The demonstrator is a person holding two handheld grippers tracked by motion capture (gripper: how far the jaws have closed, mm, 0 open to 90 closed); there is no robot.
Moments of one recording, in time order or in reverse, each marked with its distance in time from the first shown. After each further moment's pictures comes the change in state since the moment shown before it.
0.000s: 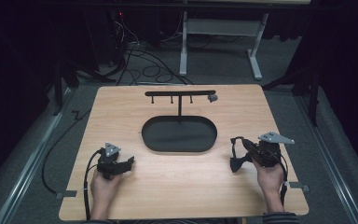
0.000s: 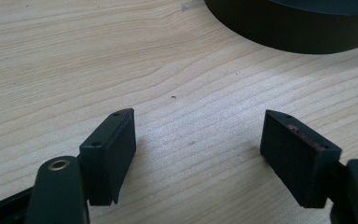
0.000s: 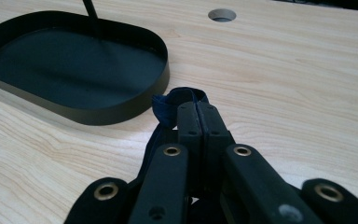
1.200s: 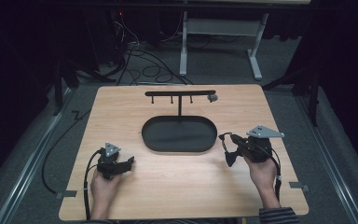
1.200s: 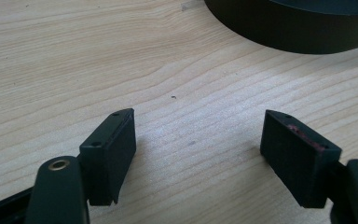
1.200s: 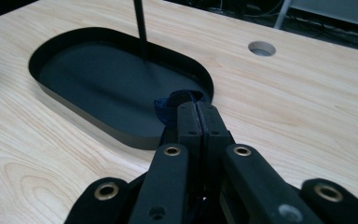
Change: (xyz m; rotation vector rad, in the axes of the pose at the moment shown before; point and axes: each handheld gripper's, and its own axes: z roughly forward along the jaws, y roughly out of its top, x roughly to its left) left arm 0.000 0.000 0.000 0.000 0.000 0.000; right arm 0.034 0.033 -0.003 -0.024 0.089 -0.100
